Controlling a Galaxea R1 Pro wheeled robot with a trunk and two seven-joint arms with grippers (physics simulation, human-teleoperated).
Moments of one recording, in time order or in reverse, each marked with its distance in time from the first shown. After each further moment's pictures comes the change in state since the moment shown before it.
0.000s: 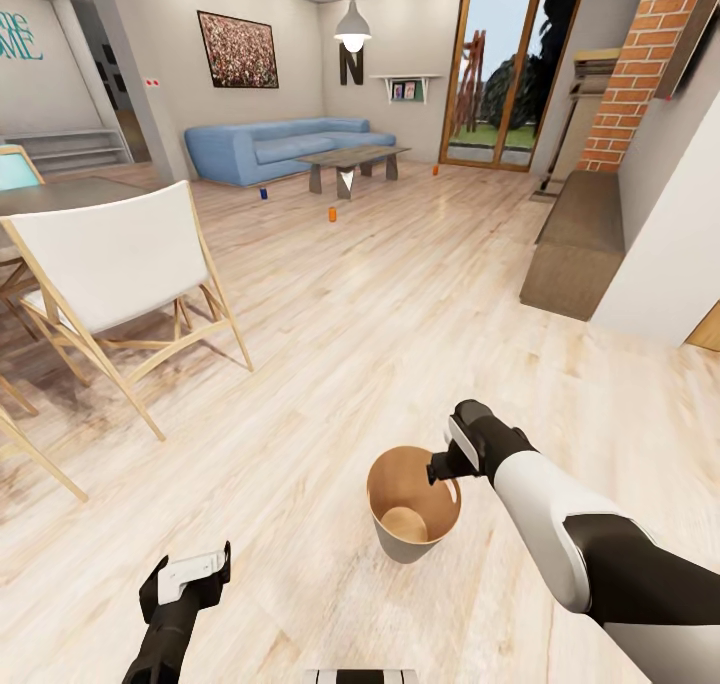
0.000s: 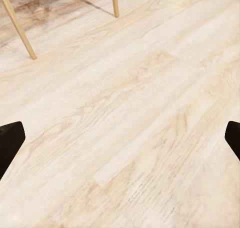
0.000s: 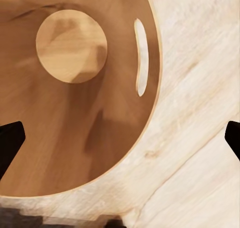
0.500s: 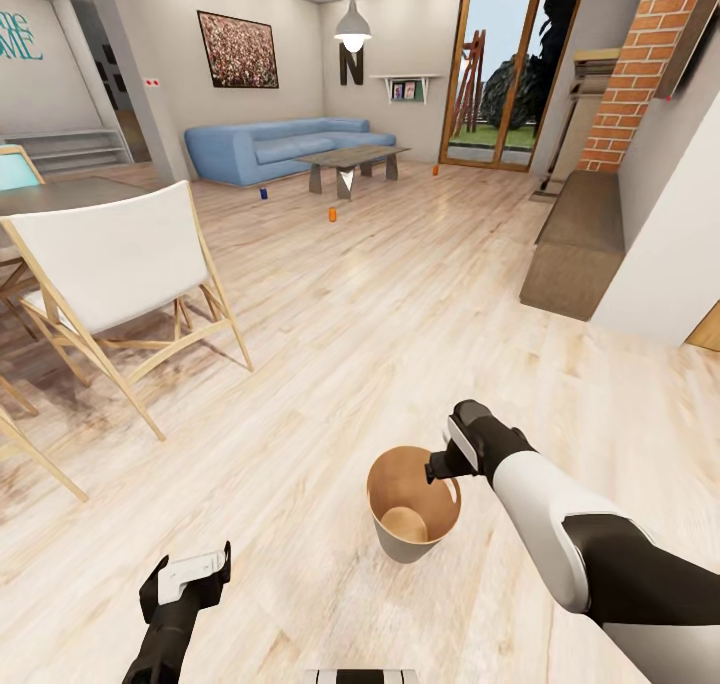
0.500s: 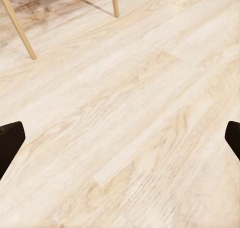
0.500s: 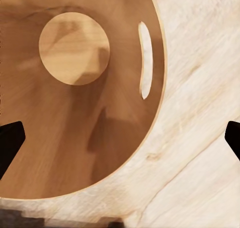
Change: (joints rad) left arm 0.000 0.000 0.000 0.000 0.000 0.000 0.000; right arm 0.000 0.004 -0.001 0.002 -0.002 -0.010 0.000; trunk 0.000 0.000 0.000
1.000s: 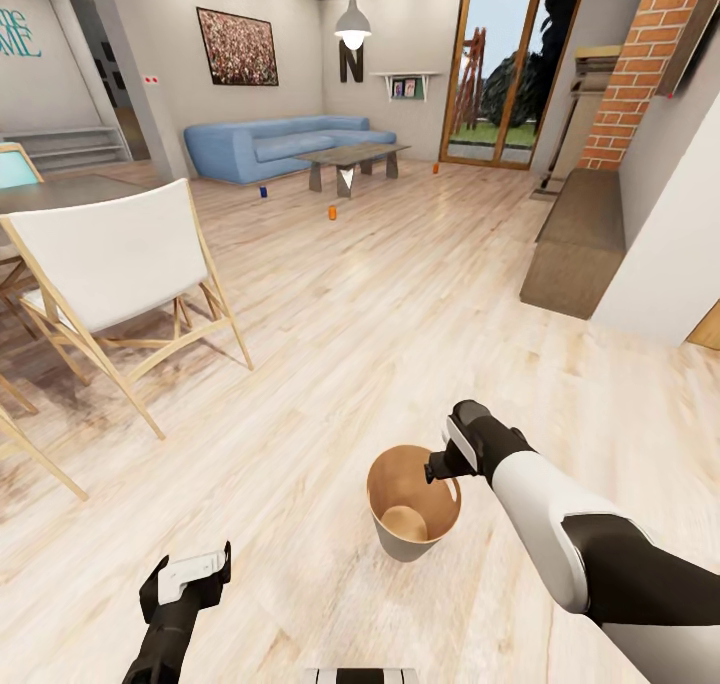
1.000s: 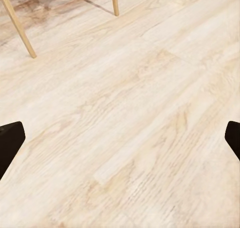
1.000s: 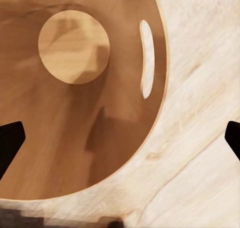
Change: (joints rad) left arm 0.001 0.000 0.000 0.000 0.000 0.000 0.000; right arm 0.000 0.002 0.000 0.000 0.002 0.001 -0.003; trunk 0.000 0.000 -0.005
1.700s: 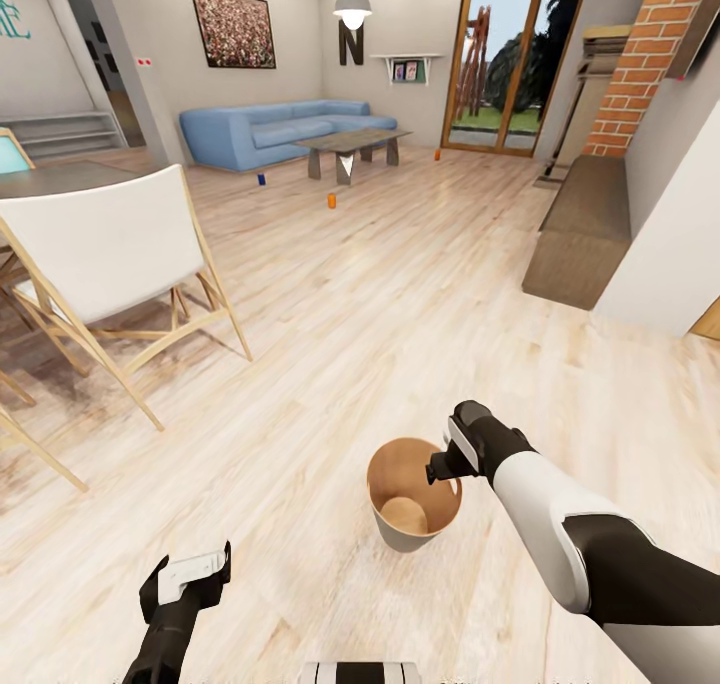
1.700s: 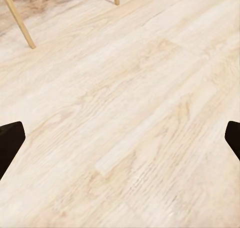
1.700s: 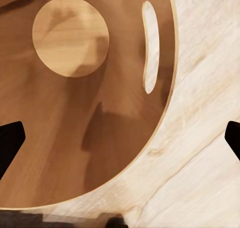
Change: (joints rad) left arm 0.000 0.000 0.000 0.000 0.000 0.000 0.000; right arm 0.001 -0.004 0.000 0.001 0.000 0.000 0.001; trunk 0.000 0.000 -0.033
